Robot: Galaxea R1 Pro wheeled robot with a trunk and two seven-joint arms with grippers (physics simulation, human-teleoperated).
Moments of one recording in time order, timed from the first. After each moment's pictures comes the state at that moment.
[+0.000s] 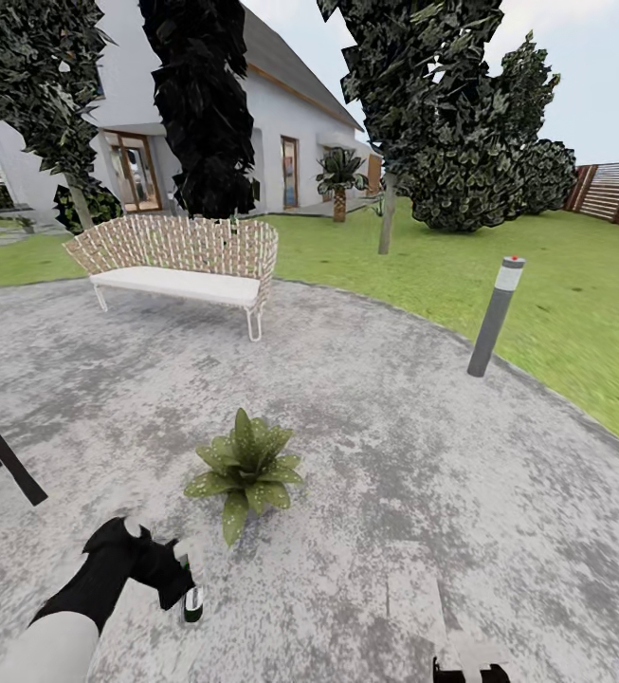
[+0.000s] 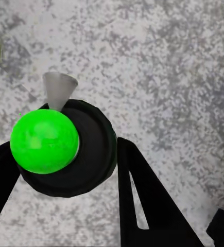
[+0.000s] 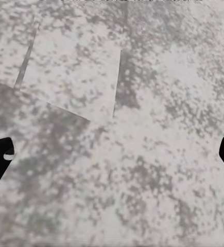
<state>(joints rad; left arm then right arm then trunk) -0.57 0.06 0.27 -0.79 -1.13 0.15 -1.20 -0.41 -0.04 0.20 -0.04 -0.07 -0.41 -0.24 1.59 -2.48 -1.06</state>
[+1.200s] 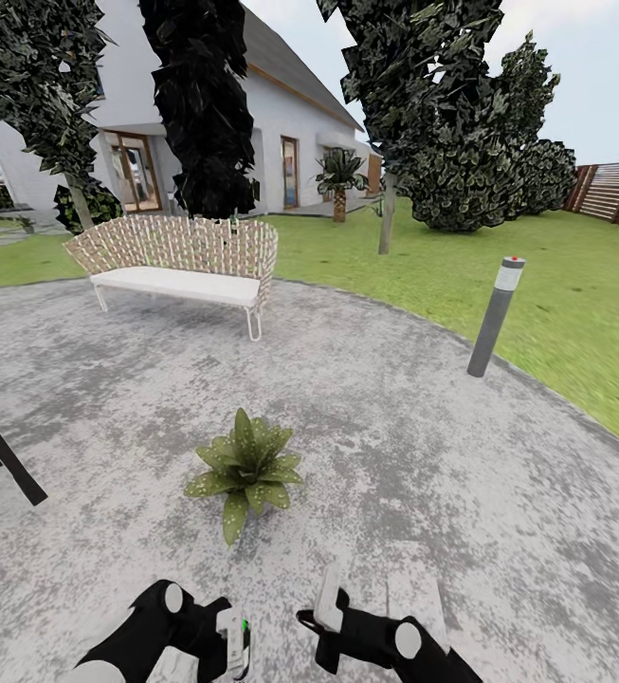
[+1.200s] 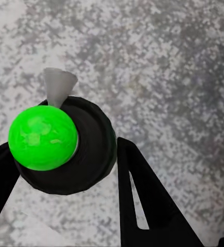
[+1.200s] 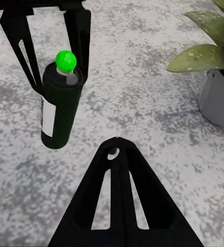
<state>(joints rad) -0.49 -0.02 0.09 -0.55 -1.10 -0.15 -0.97 -0.41 0.07 0.36 -0.57 0.48 -0.41 0.58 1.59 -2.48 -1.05</state>
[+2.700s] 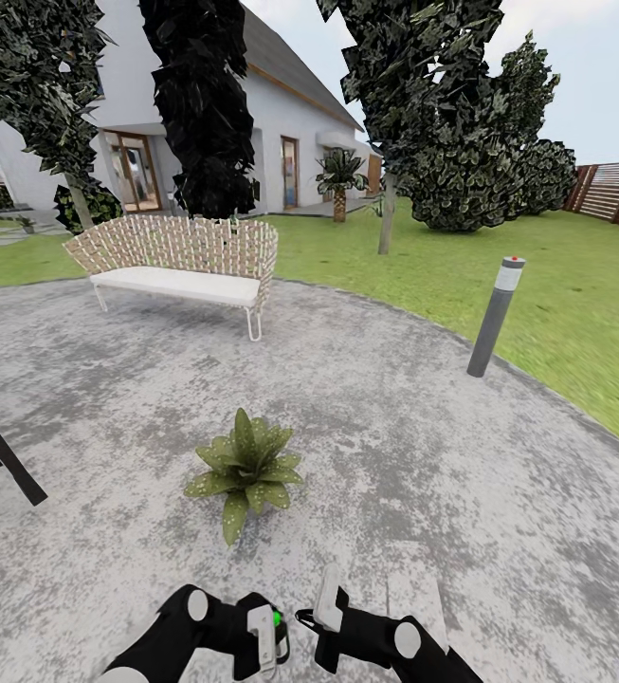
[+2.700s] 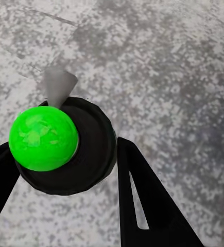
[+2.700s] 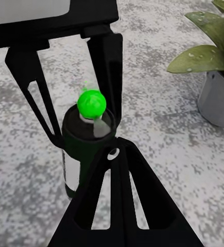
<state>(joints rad) -0.48 -0.11 0.10 -0.55 -1.09 -0.26 -0.90 -0.41 0.07 0.36 -0.57 0.48 -0.41 0.58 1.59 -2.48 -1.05</state>
